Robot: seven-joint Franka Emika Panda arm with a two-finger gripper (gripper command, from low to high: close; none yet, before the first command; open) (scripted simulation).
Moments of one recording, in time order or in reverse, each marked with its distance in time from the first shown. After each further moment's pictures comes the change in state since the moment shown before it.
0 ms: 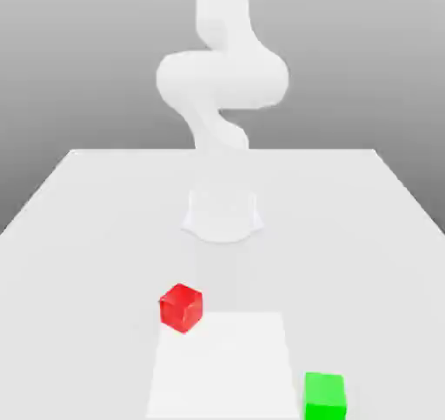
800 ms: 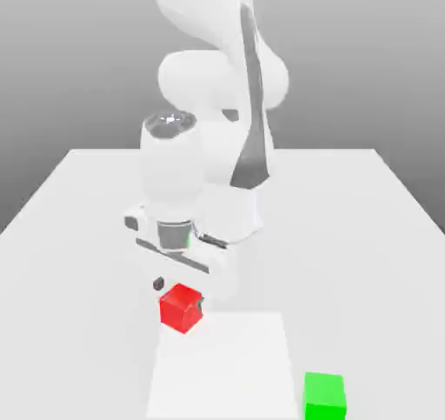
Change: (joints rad) arm -0.184 0.901 0.001 -0.552 0.002 0.730 0.334
